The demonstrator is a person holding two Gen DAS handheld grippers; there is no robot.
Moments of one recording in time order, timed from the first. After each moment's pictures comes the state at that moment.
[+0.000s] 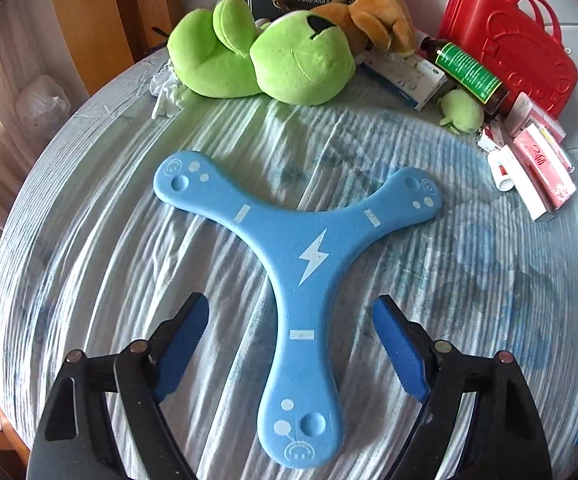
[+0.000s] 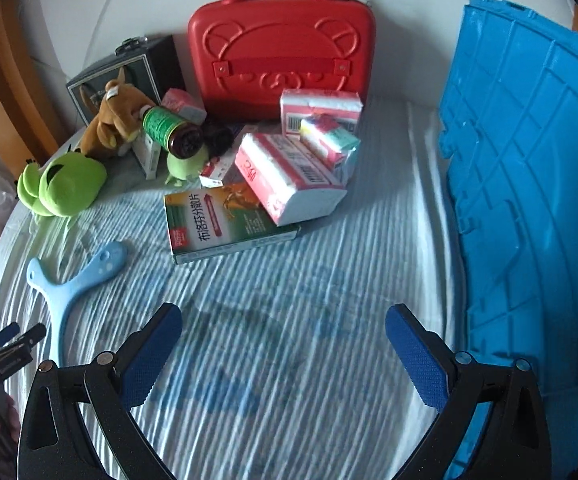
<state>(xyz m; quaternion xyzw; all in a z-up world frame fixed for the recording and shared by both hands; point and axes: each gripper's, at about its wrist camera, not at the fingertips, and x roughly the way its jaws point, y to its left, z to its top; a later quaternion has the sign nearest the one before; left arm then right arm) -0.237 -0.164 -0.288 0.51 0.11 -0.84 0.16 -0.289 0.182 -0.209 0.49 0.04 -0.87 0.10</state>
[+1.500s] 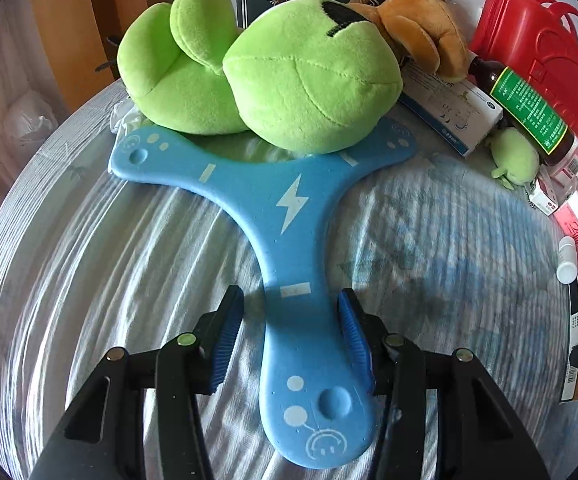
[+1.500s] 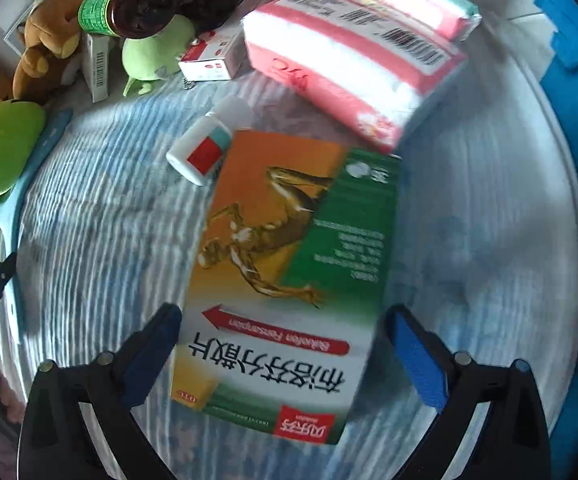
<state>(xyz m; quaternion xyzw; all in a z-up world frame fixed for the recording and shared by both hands) -0.325 -0.187 -0.309 0.49 0.11 -0.85 0.16 -0.363 0.125 -0.319 0.63 0.02 -0.78 0.08</state>
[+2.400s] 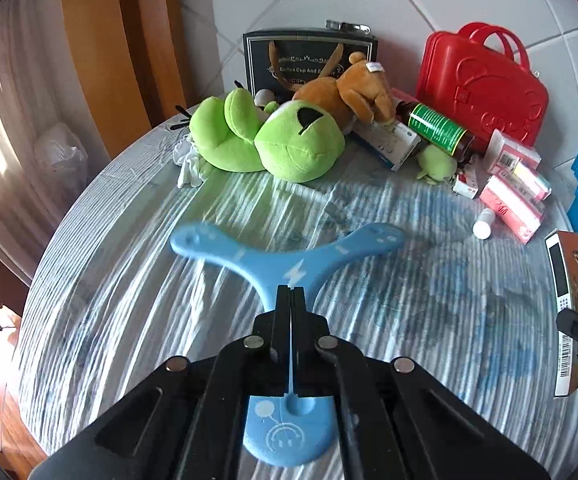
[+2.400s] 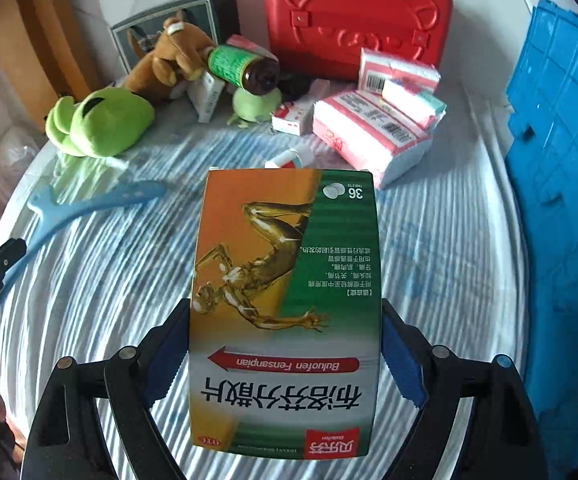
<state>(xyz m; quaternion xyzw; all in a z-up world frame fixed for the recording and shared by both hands) -0.208 -0.144 -0.216 0.42 0.08 -0.89 0.17 -0.259 0.126 -0.203 0.50 0.08 -0.84 0.17</state>
